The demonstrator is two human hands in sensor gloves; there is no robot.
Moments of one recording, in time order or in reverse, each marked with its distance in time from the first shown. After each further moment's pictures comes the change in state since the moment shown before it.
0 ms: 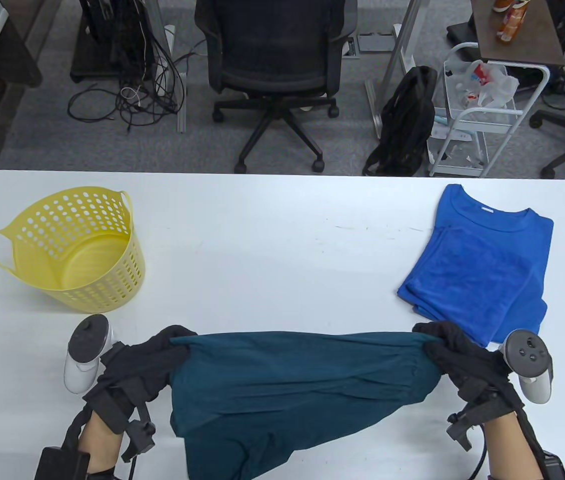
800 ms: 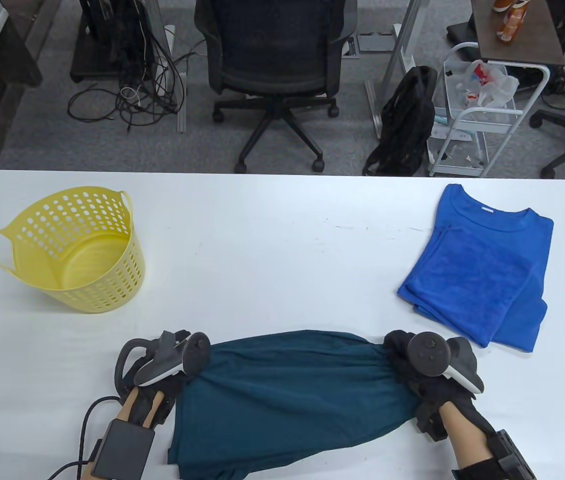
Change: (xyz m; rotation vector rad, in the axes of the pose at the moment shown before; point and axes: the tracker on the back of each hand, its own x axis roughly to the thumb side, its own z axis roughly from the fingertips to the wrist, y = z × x) left_hand -0.068 -0.007 -0.060 0.150 0.555 -1.366; right_hand -0.022 0.064 -0.037 0.009 0.159 0.766
